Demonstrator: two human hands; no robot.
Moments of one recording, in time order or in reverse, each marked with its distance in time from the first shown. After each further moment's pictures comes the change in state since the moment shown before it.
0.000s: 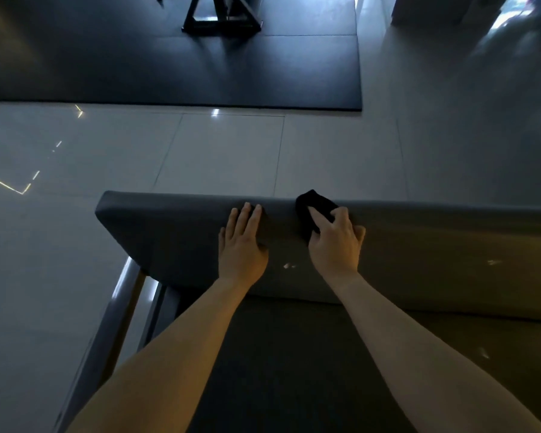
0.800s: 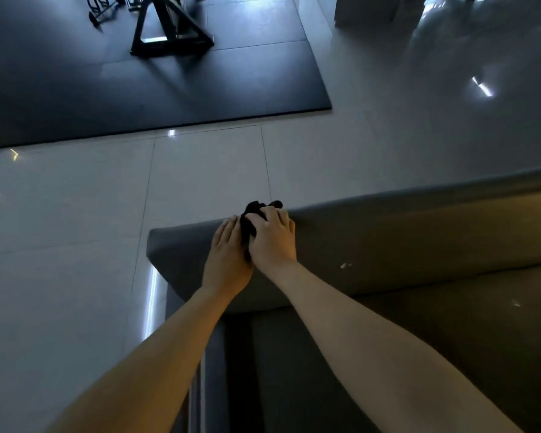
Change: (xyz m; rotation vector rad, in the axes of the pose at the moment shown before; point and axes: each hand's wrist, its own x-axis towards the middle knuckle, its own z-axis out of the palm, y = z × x) left_hand 0.047 -0.167 -0.086 0.060 -0.024 0.368; right_hand 0.017 -0.242 0.094 0.138 -0.111 0.019
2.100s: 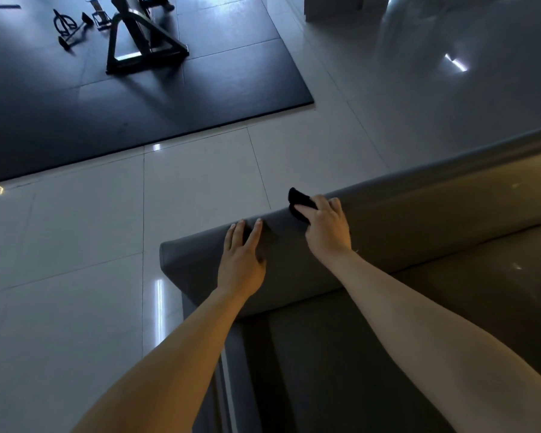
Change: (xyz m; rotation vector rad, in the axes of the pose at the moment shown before) left_hand -0.006 -0.004 -0.023 -0.052 -0.210 -0.072; right_hand -0.012 0.053 -0.037 -0.114 0.144 0.125
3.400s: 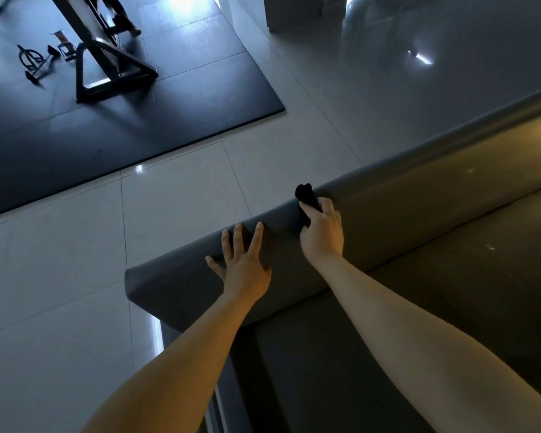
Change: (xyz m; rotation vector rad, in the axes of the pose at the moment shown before) left_hand 0.014 0.078 0.024 0.178 -0.149 -0.068; right_hand -0.013 0.049 -0.017 0.224 0.158 0.294
